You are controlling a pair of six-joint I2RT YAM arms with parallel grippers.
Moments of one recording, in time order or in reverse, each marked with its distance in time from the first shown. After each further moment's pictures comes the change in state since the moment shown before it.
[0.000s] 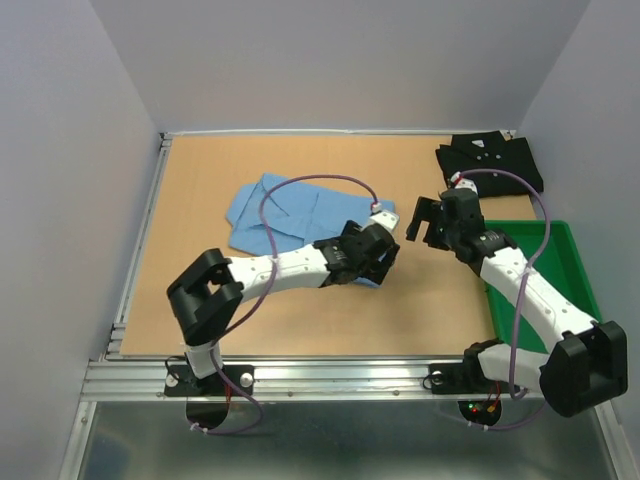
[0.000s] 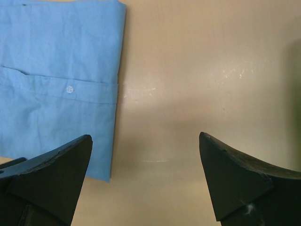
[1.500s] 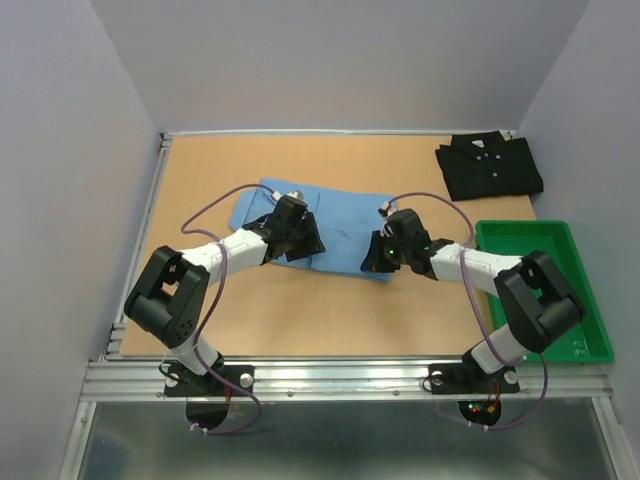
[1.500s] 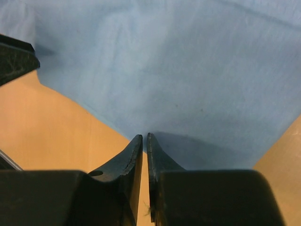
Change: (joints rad) left arm 0.451 -0.138 -0.296 0.122 0.427 -0.402; right arm 0.223 0.372 -0.083 0.386 -0.433 0.037
